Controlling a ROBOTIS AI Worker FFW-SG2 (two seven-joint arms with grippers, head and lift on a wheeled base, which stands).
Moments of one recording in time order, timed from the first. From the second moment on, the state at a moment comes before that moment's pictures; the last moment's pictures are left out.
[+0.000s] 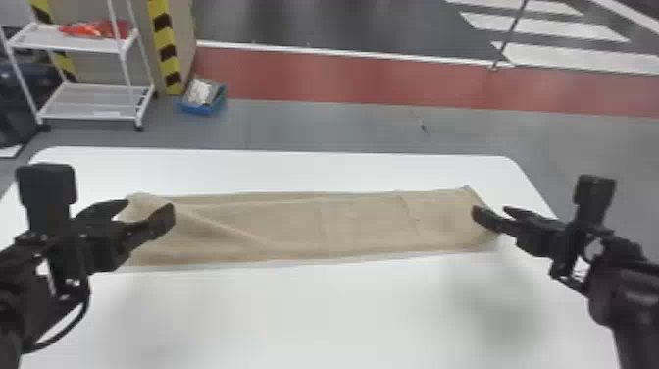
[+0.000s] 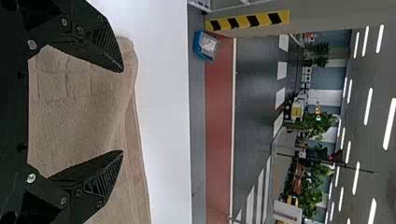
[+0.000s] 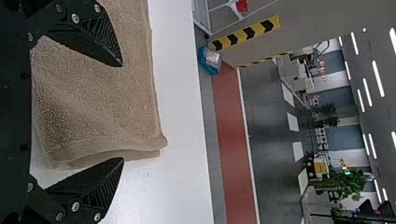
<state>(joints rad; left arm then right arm) 0.09 0.27 0.00 -1.92 0.31 0.68 -0.10 -0.12 -0.27 -0.44 -1.48 -0.09 0.59 0.66</state>
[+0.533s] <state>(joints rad) 0.09 0.27 0.01 -1.88 0.35 0.62 -0.06 -0.20 -0.25 -0.24 -1.47 -0.02 0.19 0.87</state>
